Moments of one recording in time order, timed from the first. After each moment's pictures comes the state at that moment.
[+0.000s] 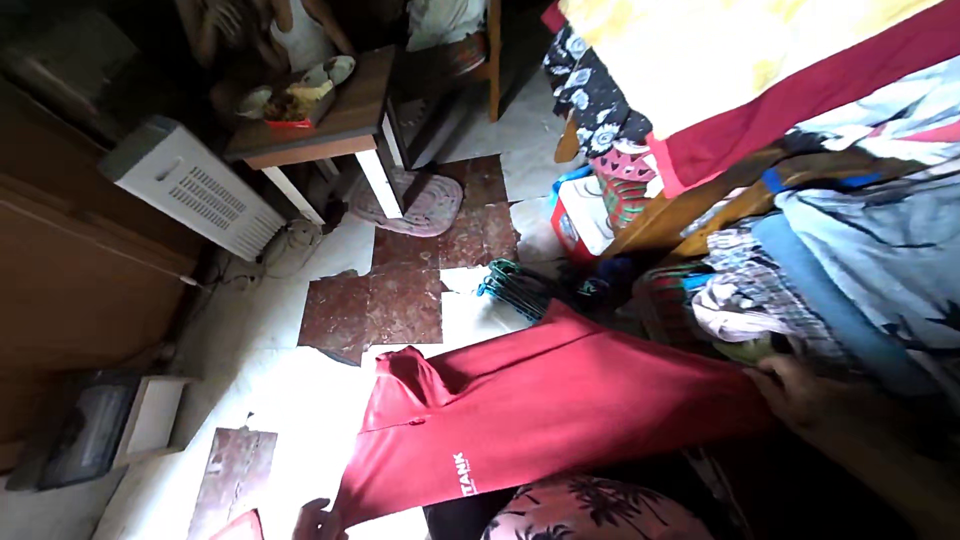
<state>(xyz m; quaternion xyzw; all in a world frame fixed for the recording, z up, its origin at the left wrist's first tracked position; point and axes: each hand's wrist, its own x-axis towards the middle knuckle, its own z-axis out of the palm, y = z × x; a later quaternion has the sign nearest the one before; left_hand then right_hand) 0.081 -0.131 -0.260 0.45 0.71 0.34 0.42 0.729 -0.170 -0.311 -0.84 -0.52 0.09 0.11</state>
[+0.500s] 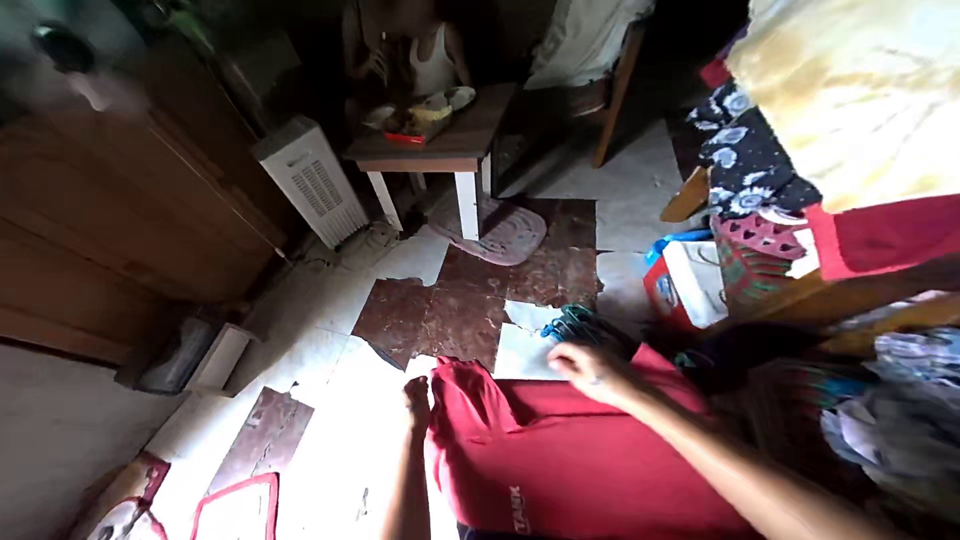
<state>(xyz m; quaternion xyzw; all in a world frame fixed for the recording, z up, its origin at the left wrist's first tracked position) 0.166 0.042 -0.335 0.46 0.71 0.35 0.40 0.507 0.060 -0.255 -0.57 -0.73 0.34 0.17</state>
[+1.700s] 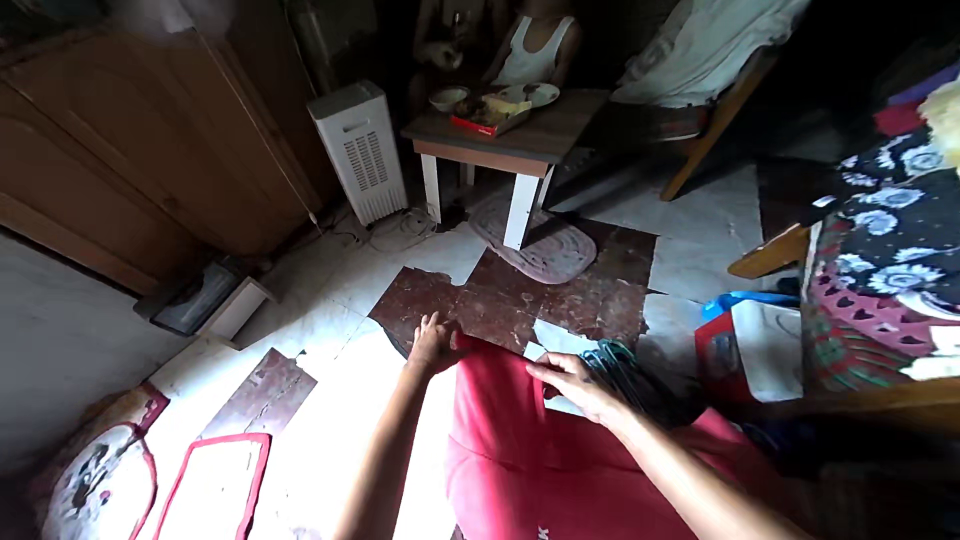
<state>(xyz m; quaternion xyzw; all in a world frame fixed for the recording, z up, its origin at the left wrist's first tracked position) 0.142 0.135 -0.228 0.72 0.63 0.12 0.29 0.413 0.108 -0.265 -0.53 -0.56 0.58 0.27</state>
